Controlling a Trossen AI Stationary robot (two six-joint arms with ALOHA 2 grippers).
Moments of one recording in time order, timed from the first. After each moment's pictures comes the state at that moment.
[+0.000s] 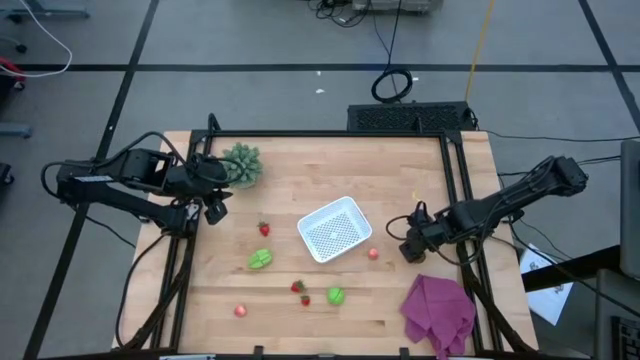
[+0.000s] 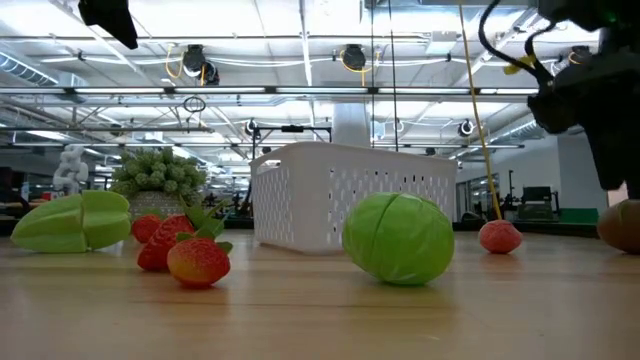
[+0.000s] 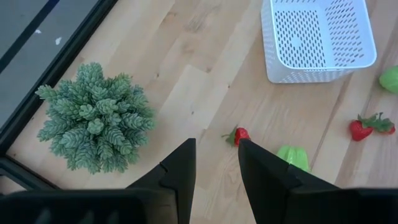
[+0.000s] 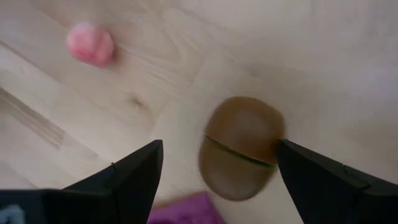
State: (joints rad) left arm -0.08 0.96 1.25 -1.33 -0.29 -0.49; right arm 0.36 1.08 0.57 -0.79 -0.03 1.42
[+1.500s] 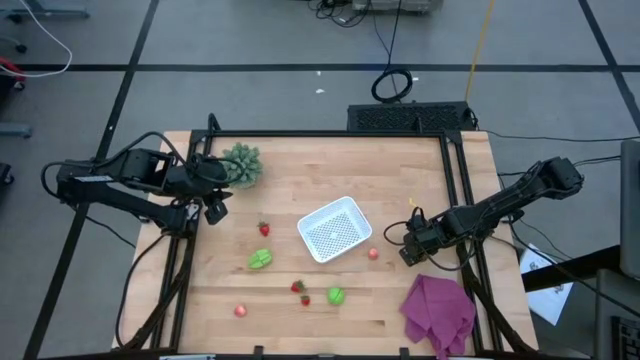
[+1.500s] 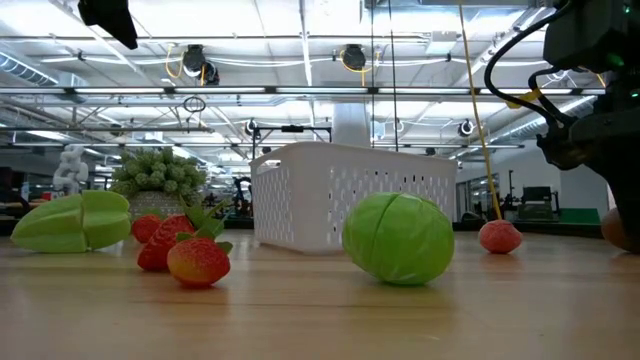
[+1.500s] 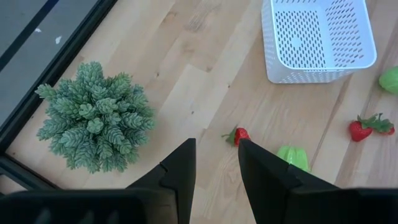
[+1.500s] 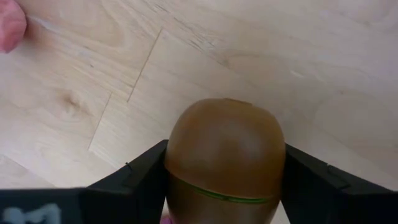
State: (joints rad) left arm -0.08 0.96 1.25 -1.33 -0.29 -0.50; right arm 0.36 1.17 0.46 -0.66 -0.05 1.40
